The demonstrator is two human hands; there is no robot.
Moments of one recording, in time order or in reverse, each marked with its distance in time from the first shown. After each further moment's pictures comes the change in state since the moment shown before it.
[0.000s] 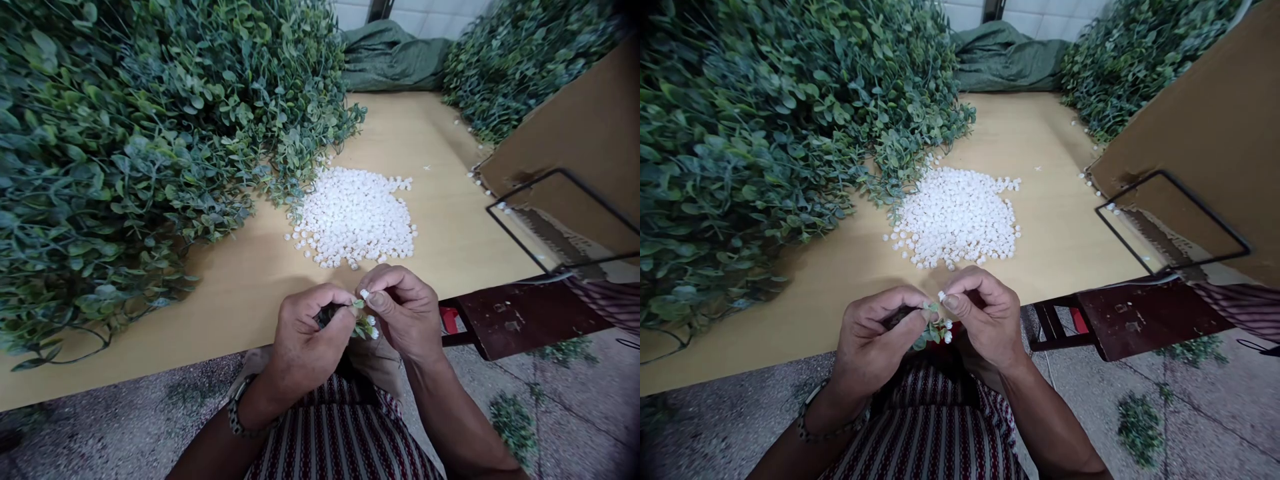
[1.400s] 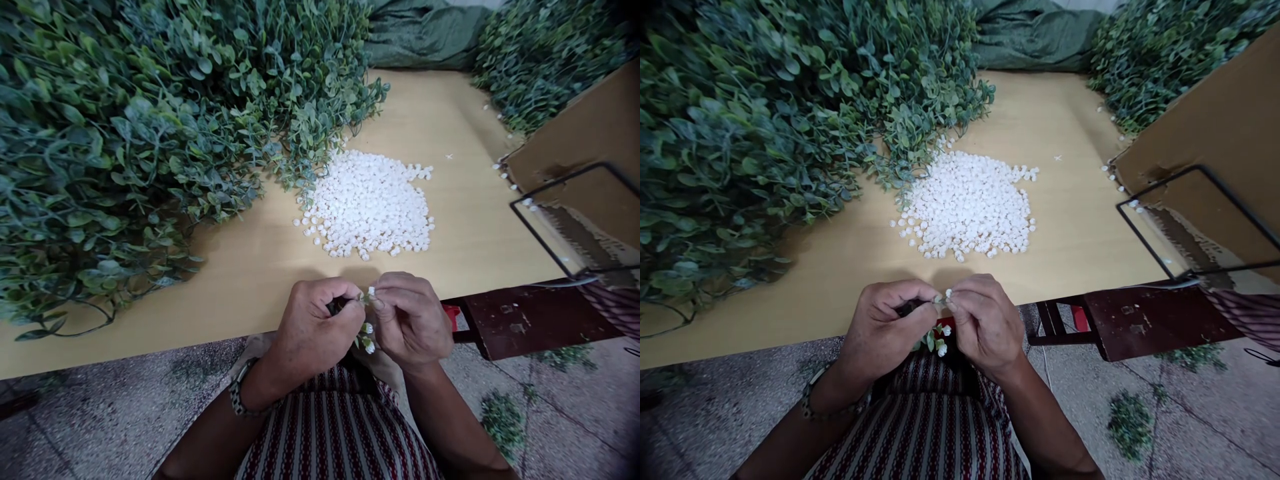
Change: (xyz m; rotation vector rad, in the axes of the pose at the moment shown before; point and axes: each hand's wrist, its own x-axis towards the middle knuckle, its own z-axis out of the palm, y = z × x) left_hand -0.001 -0.003 -0.005 0.147 -0.105 -0.149; right_hand -0.012 0.011 0.000 -0.704 0.038 -0.620
